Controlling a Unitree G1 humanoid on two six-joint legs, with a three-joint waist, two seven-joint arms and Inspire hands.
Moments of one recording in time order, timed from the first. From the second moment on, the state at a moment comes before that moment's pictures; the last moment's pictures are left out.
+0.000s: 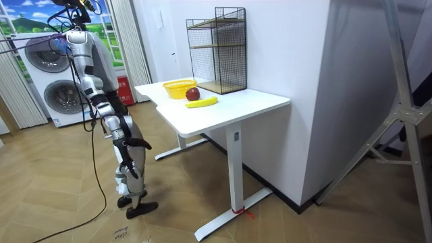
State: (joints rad) left arm 0.28 0.17 0.27 1.11 0.44 0.13 0.11; right arm 0.15 -0.23 -0.53 1.12 0.98 0.09 -0.22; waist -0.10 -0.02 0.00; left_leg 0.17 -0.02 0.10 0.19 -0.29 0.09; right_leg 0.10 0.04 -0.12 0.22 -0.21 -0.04
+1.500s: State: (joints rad) left arm 0.32 0.24 0.07 0.96 0.47 0.09 0.06; right arm 0.13 -0.38 -0.17 -0.06 -0.01 -0.02 -0.13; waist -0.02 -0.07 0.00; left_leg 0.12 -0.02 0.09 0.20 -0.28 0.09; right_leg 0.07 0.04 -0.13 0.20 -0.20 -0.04
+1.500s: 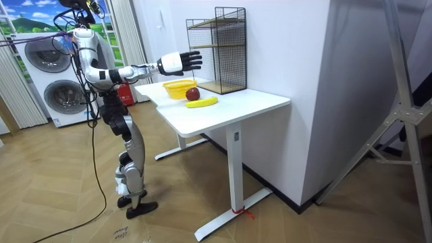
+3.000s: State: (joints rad) left arm 0.30 0.24 0.08 0.99 0.47 0.08 0.01; right arm 0.08 -0.42 -0.14 0.15 -0.11 -0.01 0.12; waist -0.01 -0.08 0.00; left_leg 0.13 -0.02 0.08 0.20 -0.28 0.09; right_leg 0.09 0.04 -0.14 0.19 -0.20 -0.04
